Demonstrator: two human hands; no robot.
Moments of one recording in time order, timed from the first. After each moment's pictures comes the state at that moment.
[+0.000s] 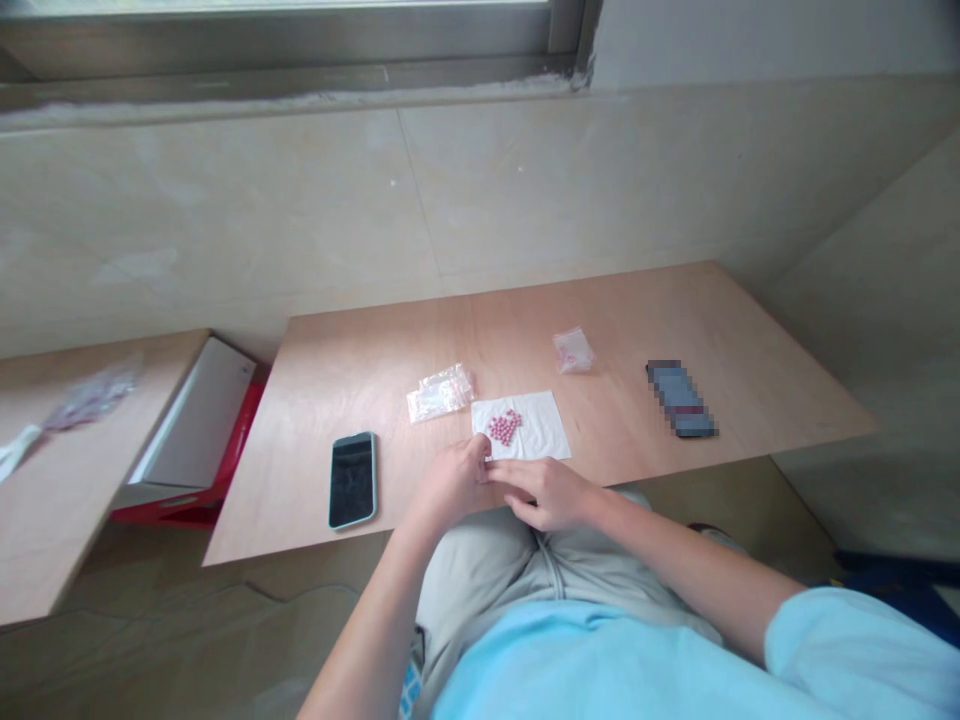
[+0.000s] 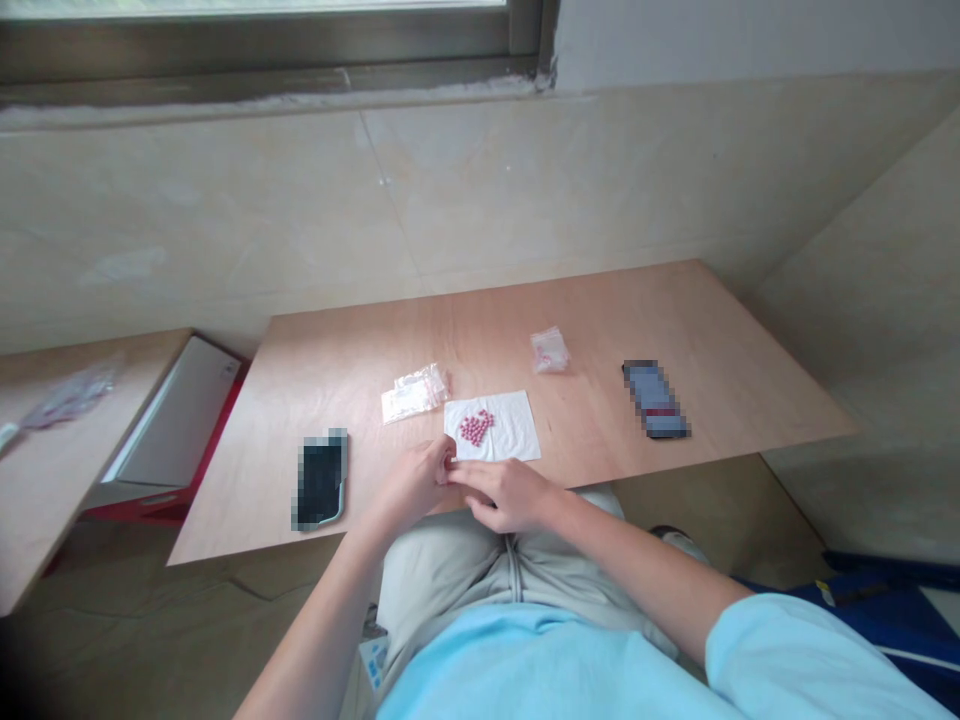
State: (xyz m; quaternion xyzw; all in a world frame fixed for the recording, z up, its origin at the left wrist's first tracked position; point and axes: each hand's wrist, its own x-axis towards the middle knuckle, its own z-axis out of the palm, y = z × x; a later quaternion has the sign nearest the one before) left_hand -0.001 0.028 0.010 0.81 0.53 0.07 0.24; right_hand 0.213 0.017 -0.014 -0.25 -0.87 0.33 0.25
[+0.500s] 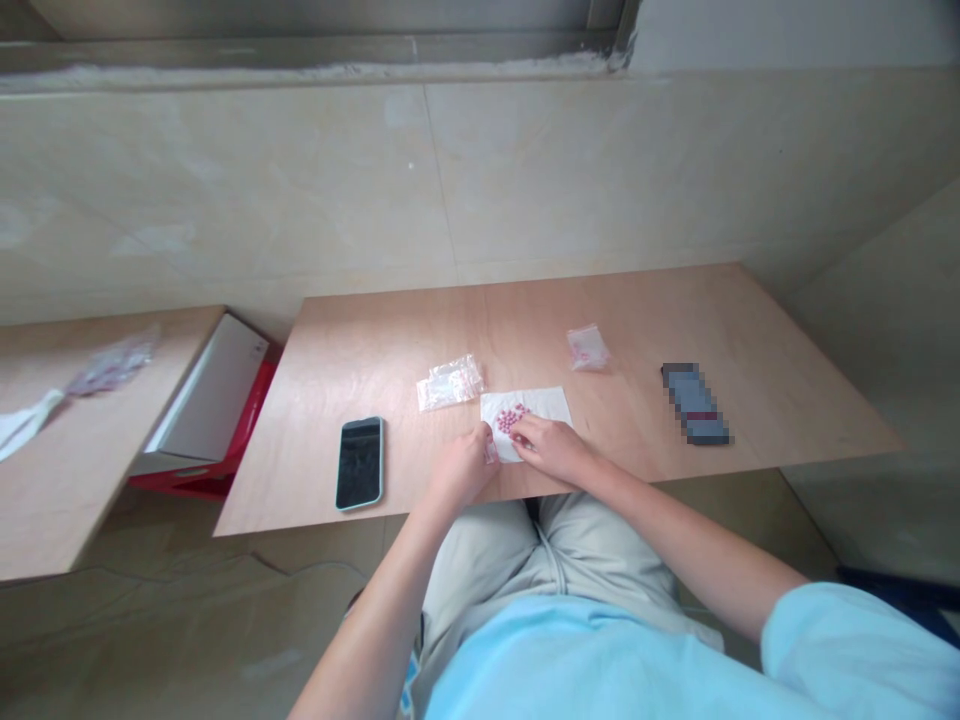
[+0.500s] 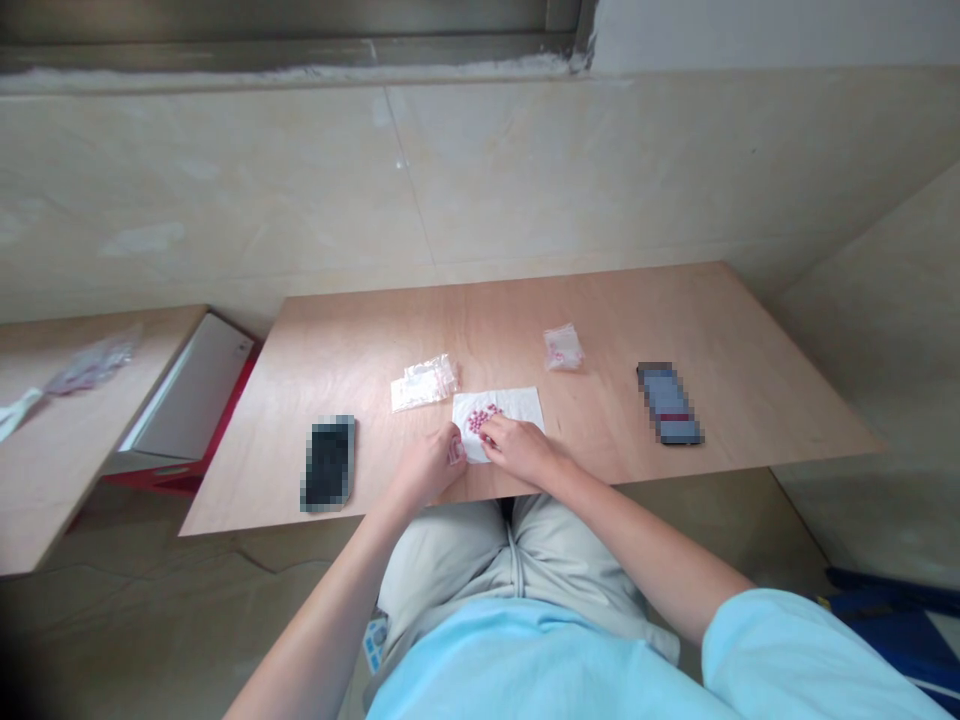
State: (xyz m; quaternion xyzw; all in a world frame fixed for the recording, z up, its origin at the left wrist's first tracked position) left_hand 0.004 0.034 -0.023 0.76 0.61 0.04 0.19; right_hand 0.210 0.065 -0.052 -0.43 -0.86 0.22 0.19
